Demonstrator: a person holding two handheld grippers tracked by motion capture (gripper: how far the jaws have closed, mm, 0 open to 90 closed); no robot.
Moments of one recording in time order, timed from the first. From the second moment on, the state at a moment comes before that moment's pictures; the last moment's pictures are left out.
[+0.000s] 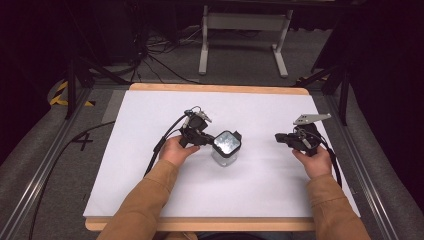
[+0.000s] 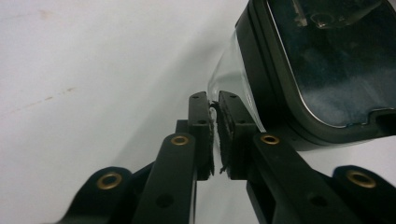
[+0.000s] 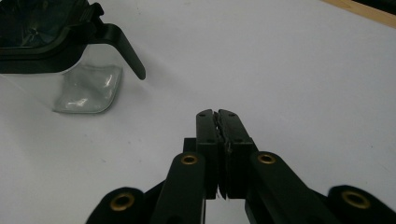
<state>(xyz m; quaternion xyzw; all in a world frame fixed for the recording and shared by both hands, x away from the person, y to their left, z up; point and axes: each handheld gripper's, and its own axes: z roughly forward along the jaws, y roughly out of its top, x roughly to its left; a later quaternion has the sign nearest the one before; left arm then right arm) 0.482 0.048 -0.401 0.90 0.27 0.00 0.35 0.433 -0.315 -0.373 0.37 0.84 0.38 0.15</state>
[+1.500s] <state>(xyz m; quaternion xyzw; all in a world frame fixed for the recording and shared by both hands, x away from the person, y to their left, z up) 0.450 0.035 -0.400 0.94 0.21 -0.06 0.28 0.438 -0.298 -0.370 0.34 0.85 0.38 0.14</state>
